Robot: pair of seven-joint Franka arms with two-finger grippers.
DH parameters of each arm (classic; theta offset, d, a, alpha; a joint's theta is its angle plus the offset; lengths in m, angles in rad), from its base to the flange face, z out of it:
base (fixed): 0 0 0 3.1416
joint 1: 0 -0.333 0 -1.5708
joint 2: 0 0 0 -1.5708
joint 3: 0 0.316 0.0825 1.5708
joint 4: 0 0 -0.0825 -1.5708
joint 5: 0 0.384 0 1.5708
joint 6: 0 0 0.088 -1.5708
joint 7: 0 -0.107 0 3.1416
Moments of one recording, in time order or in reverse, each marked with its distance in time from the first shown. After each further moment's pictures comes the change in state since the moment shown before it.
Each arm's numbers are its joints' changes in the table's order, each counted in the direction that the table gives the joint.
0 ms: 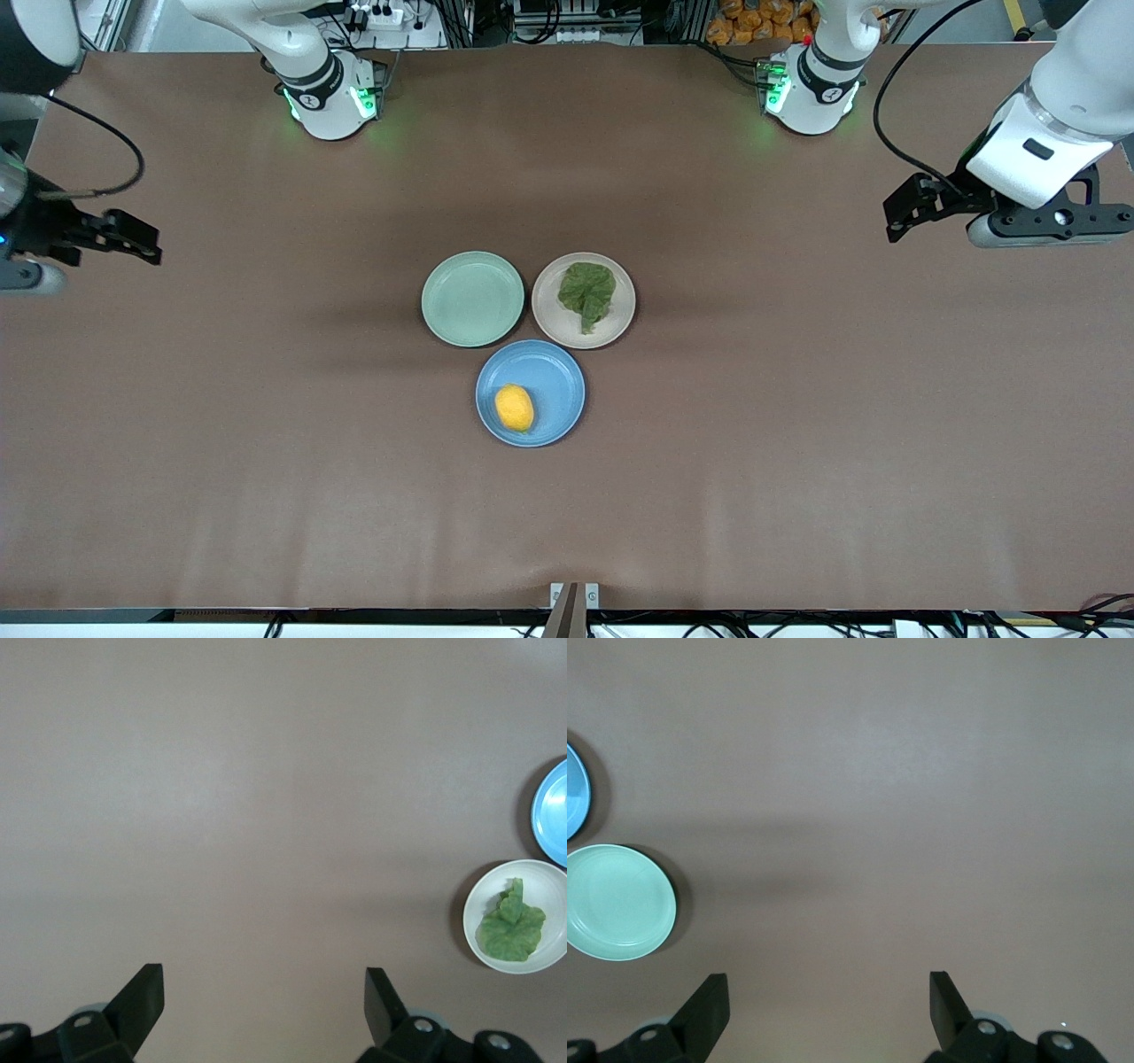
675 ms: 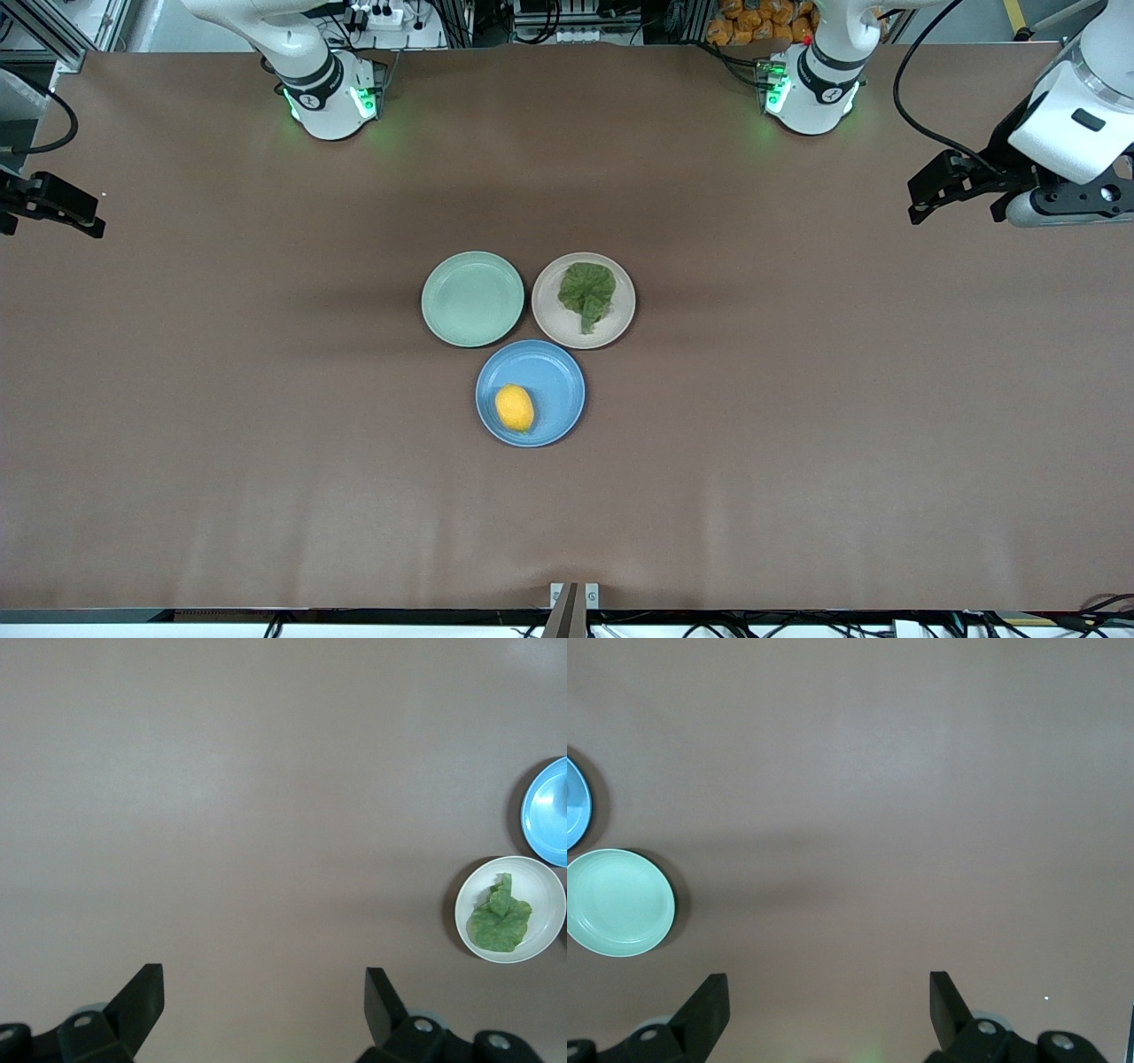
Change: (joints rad) left arm 0.000 -0.004 0.022 0.066 -0.015 -0.059 -0.004; right arm 0.022 0.003 -0.019 0.089 -0.001 -0.086 0.000
